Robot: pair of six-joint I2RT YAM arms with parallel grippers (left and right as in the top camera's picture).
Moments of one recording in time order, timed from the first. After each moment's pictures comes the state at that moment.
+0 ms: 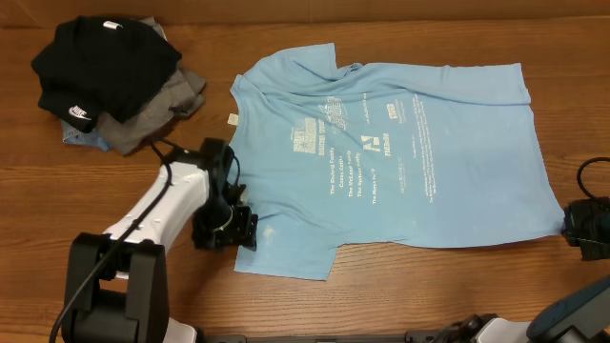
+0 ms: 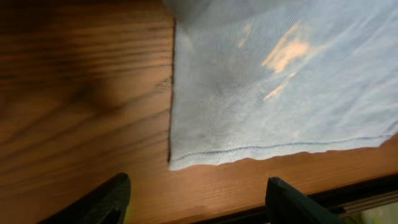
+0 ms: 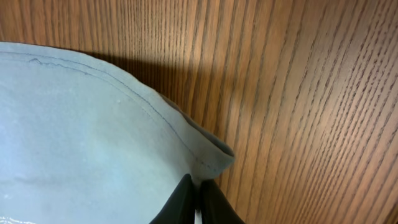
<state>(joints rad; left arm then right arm) -0.20 1.67 0.94 -1.09 0.25 -0.13 -0.84 1.54 1.09 -0.99 -0.11 0.62</state>
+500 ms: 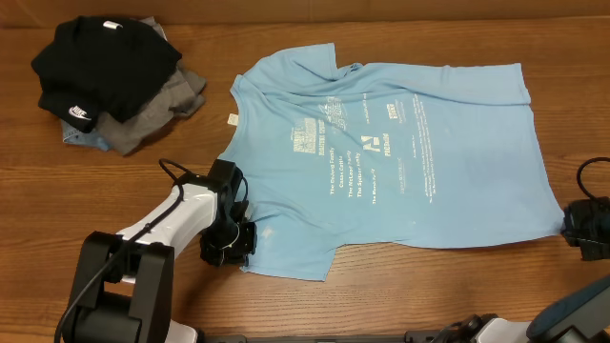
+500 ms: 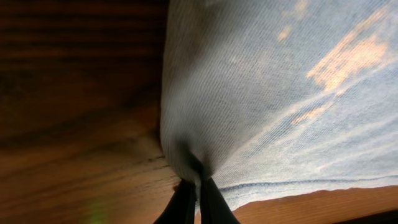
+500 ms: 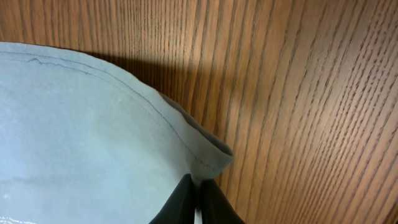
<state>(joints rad) -0.24 1.66 0.80 -0.93 0.27 -0.25 -0.84 1.54 1.09 -0.99 -0.11 0.62</state>
